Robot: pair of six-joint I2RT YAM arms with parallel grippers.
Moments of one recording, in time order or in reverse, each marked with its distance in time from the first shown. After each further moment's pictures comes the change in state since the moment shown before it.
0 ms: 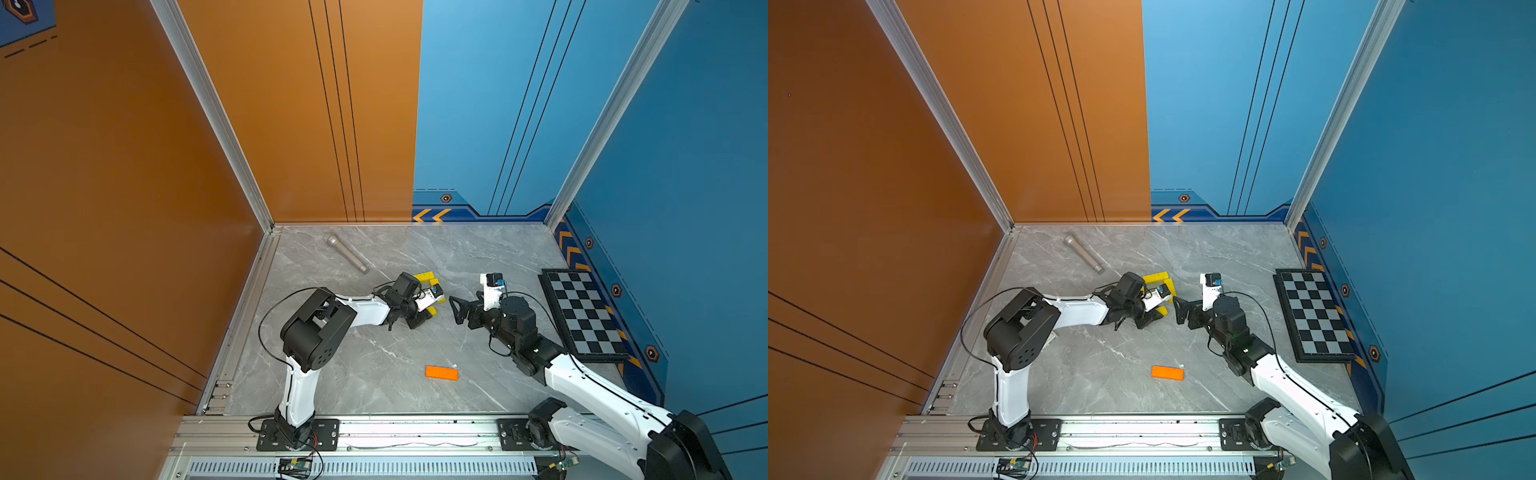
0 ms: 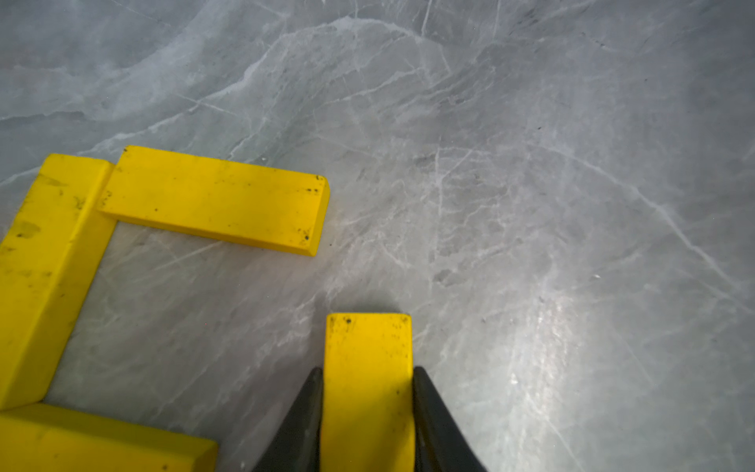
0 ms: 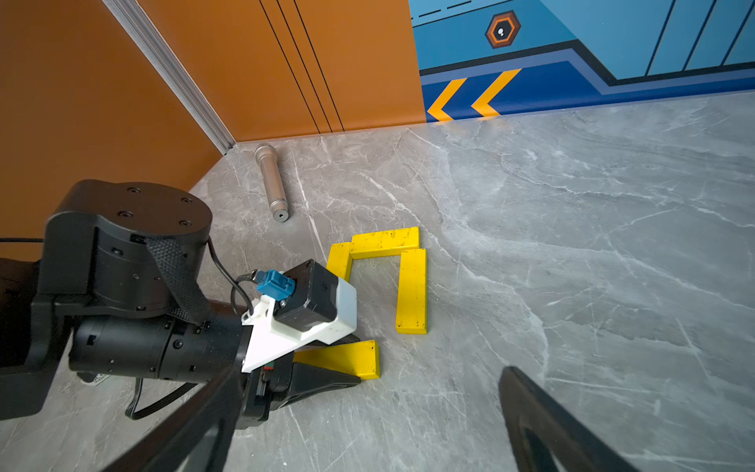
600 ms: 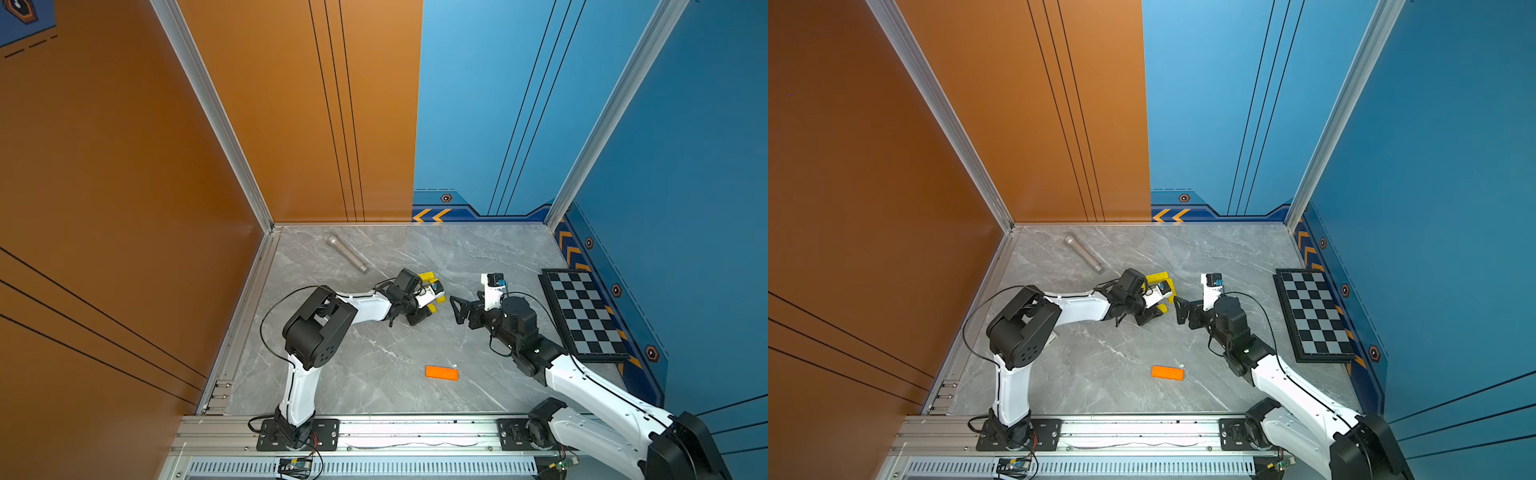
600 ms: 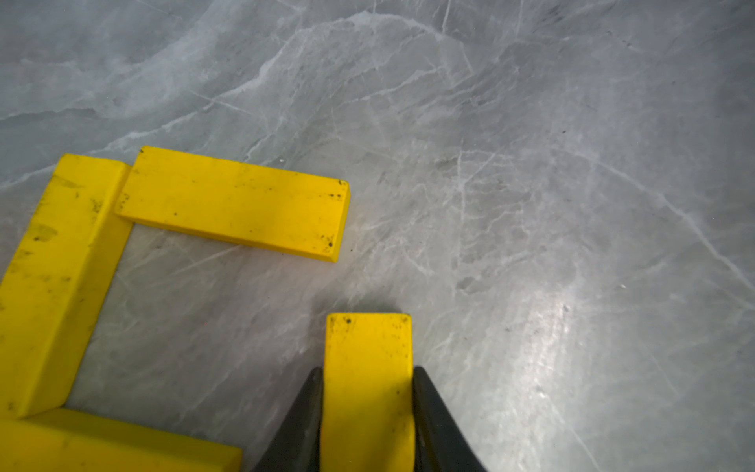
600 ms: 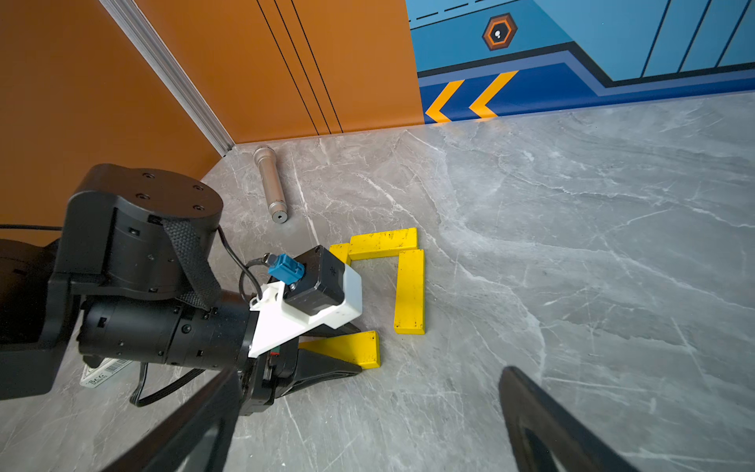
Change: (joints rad) left arm 0.010 0.018 0.061 -0.072 -0.011 0.003; right arm -0.006 -0.007 -0.004 -0.001 0.000 0.000
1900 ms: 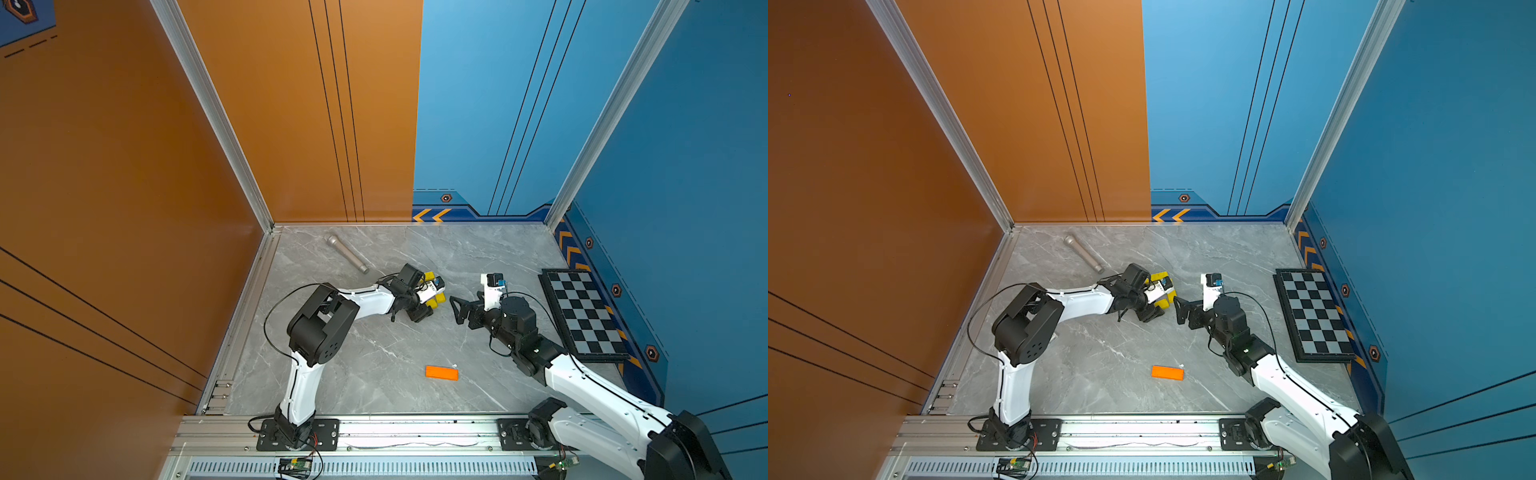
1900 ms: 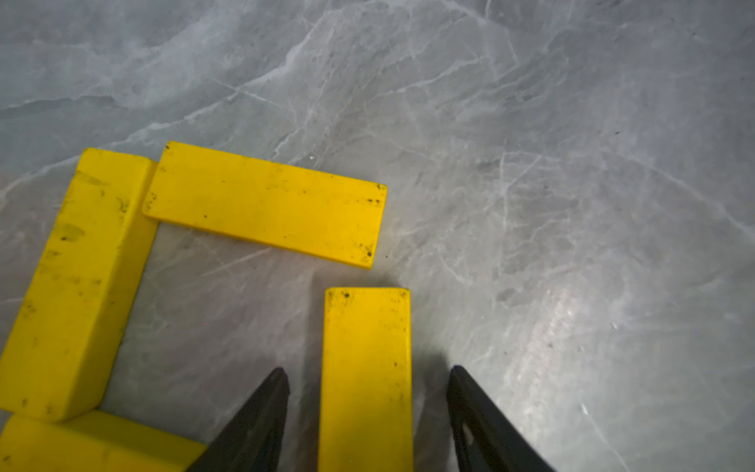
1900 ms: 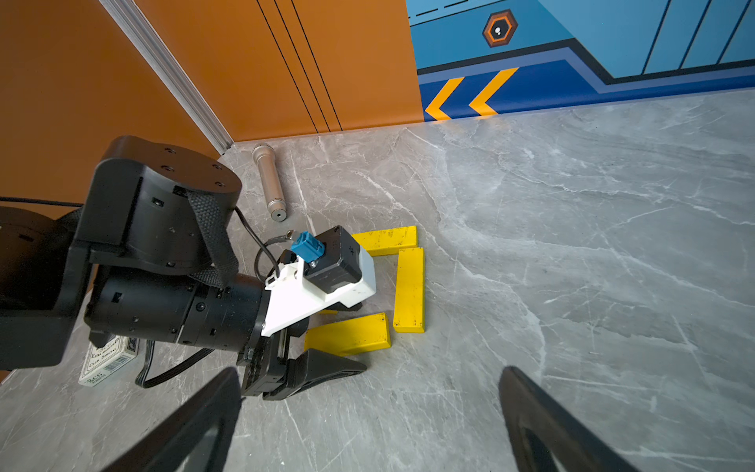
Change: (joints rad) left arm 0.005 0.033 0.089 -0.106 -0.039 0.008; right arm 0.000 0.005 0.000 0.000 -0.001 0.000
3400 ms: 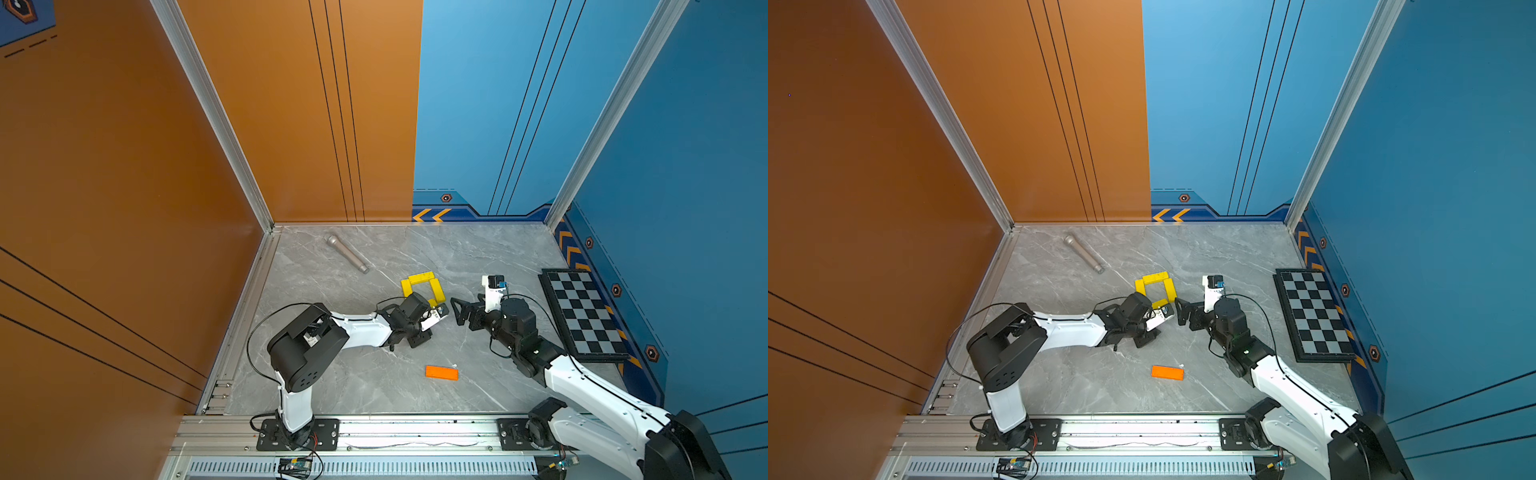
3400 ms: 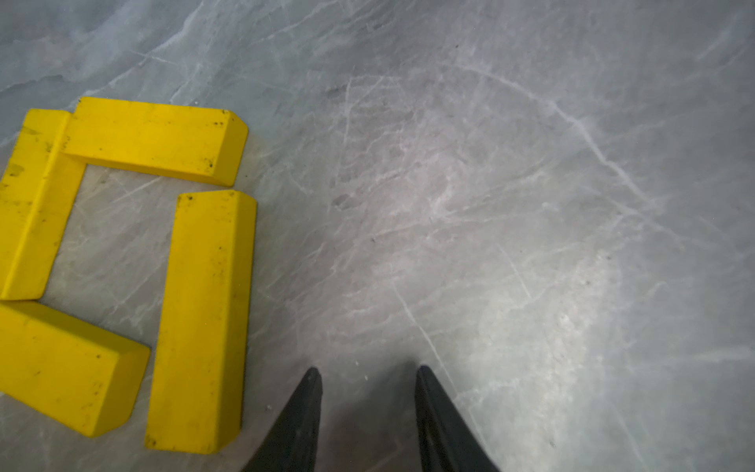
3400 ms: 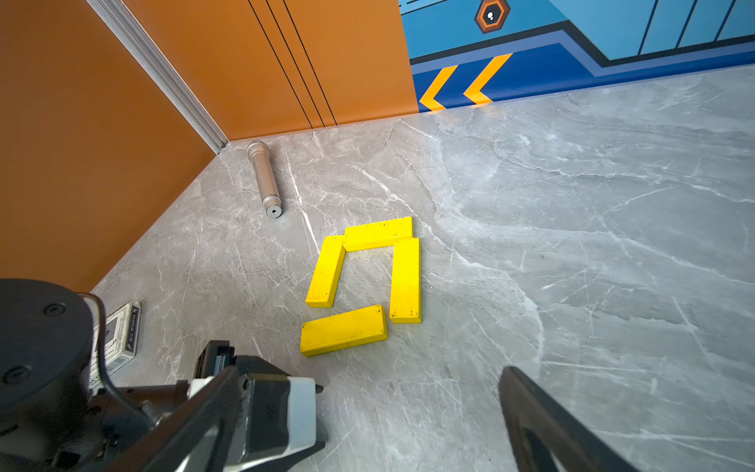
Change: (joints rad) left arm -0.173 -0.201 -0.308 0.151 -0.203 -0.062; right arm -0.008 0.000 -0.023 0.009 0.000 0.026
